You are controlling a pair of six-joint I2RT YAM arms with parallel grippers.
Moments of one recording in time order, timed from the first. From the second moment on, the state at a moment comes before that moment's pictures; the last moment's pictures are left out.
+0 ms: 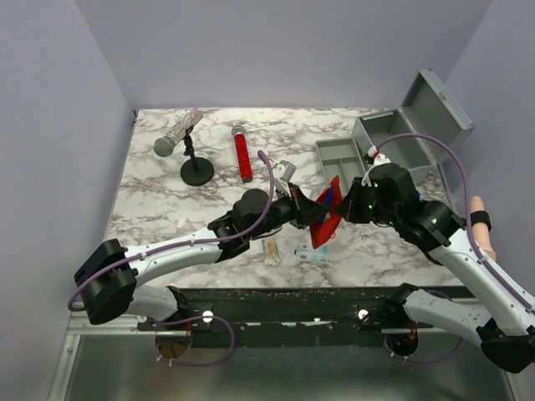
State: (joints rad) left arm -1.01 1.31 0.81 0.49 0.07 -0.74; right arm 0.67 0.96 1.11 -0.82 0.08 0.60
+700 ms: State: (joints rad) left arm -1.03 1.27 0.81 0.28 -0.02 -0.64; right arm 0.65 0.95 1.14 -0.82 0.10 0.60
